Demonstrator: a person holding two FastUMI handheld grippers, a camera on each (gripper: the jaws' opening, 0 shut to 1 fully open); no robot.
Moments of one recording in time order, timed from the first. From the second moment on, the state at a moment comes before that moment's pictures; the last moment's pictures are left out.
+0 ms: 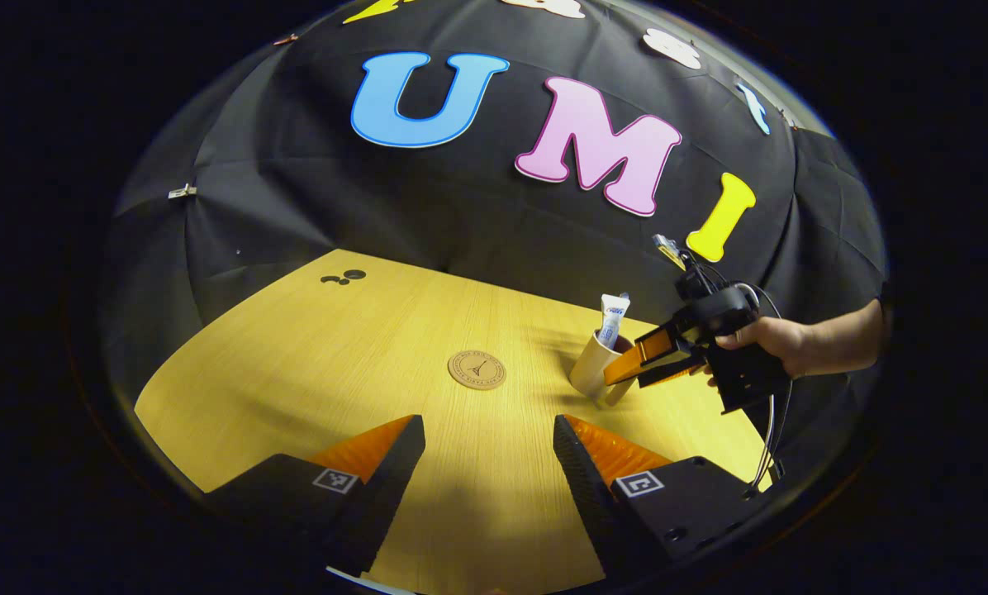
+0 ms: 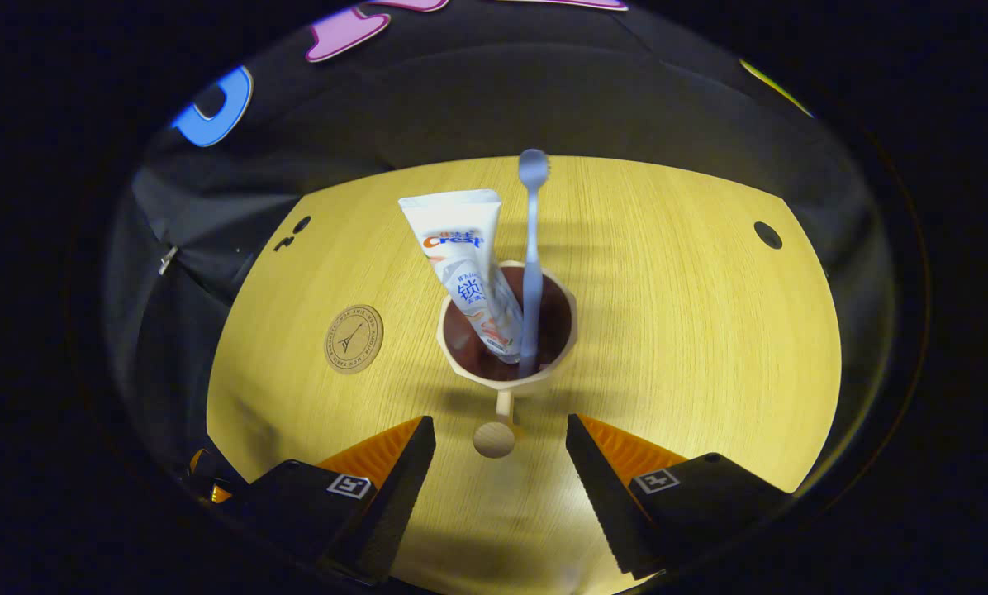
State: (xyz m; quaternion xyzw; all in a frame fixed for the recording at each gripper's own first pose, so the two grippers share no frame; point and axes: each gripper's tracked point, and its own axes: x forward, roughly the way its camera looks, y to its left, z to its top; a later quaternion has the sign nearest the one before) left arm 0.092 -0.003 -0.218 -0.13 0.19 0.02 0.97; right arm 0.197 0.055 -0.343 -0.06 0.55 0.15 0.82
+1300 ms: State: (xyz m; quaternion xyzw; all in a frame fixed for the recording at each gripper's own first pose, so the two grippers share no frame) left arm 0.070 -0.020 -0.238 -0.08 0.26 -0.03 0.96; right arm 0.194 0.071 -0.387 -0.05 0.65 0.09 0.75
